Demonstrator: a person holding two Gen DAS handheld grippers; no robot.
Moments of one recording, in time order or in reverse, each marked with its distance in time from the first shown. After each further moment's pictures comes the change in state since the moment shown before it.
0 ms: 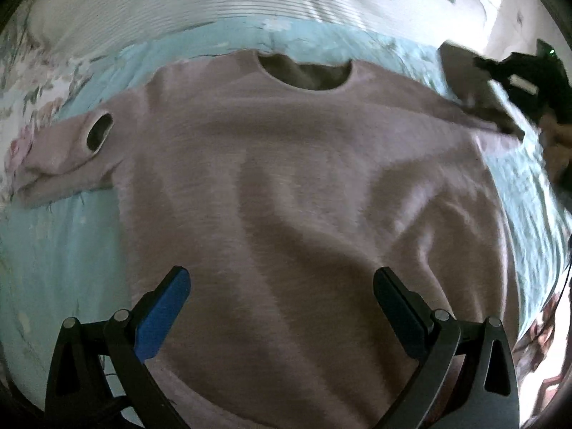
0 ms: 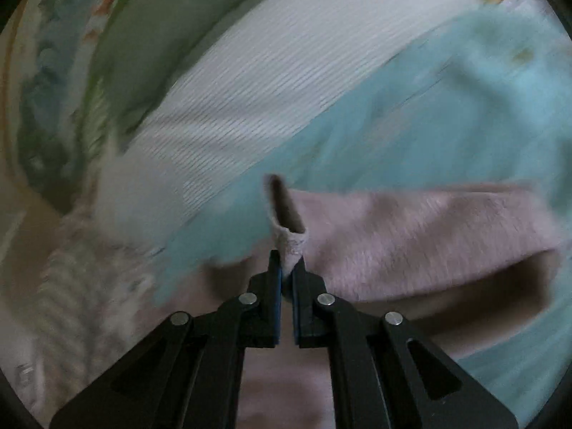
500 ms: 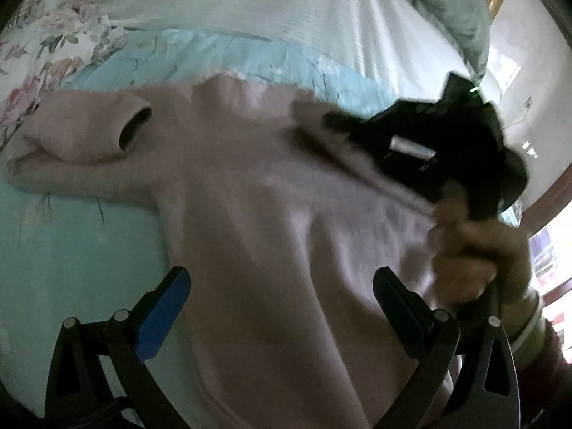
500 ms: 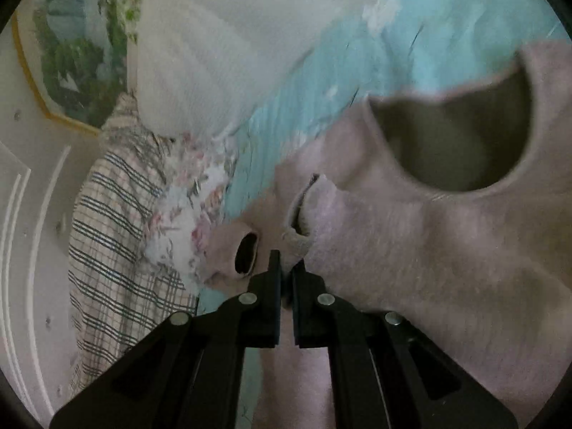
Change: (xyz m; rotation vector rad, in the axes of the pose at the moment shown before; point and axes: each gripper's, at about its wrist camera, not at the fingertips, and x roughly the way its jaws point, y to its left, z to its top) left arm 0.005 0.099 0.038 -0.200 -0.100 -0.169; right arm 0.230 0.158 -0.131 -0.021 0.409 0.272
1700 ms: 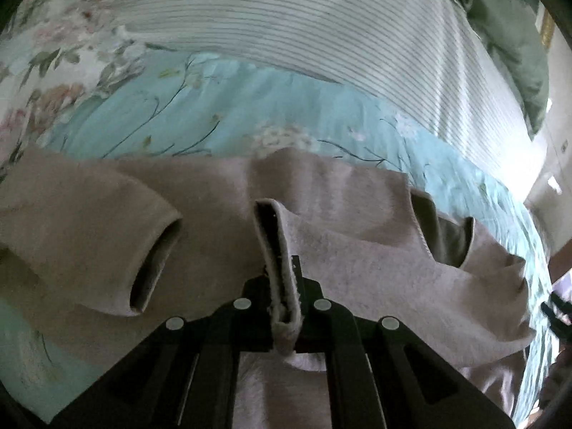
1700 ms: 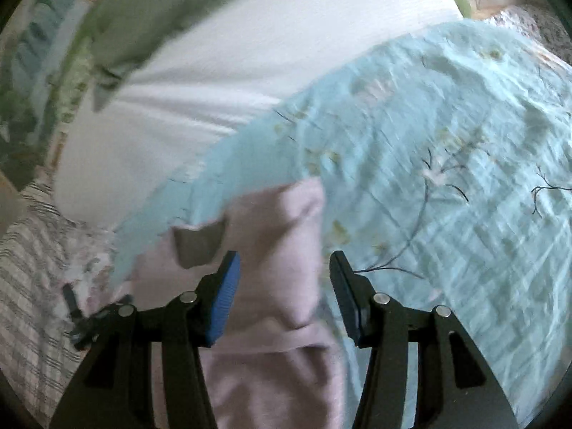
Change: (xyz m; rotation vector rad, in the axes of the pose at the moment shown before) left arm 0.080 0.066 0.101 -0.107 -0.108 0.116; right arm -0.259 -0.069 -0.017 0.011 -0.424 -0.560
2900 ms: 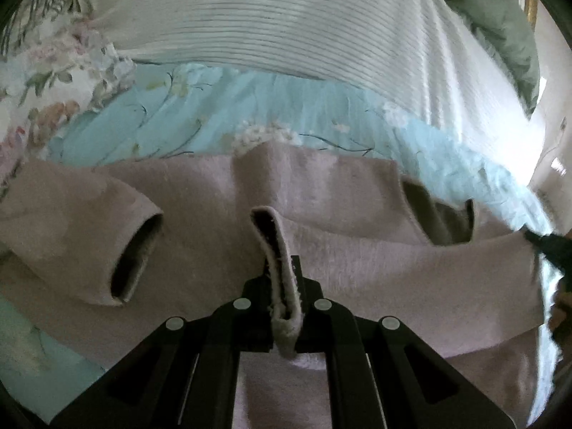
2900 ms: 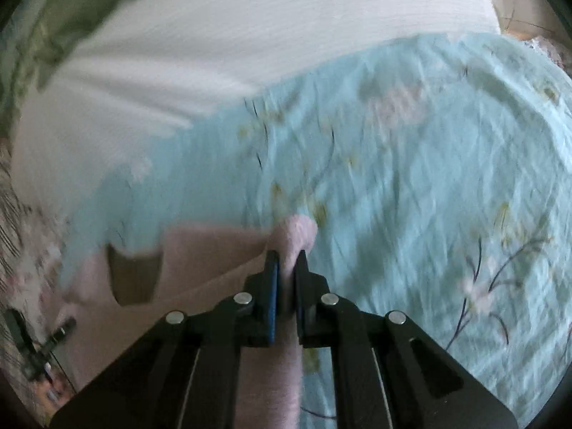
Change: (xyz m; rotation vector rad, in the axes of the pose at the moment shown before) left arm 0.001 -0.026 -0.014 0.096 -0.046 0.059; right arm 0.097 -0.008 0.069 -0.116 0.023 -0.092
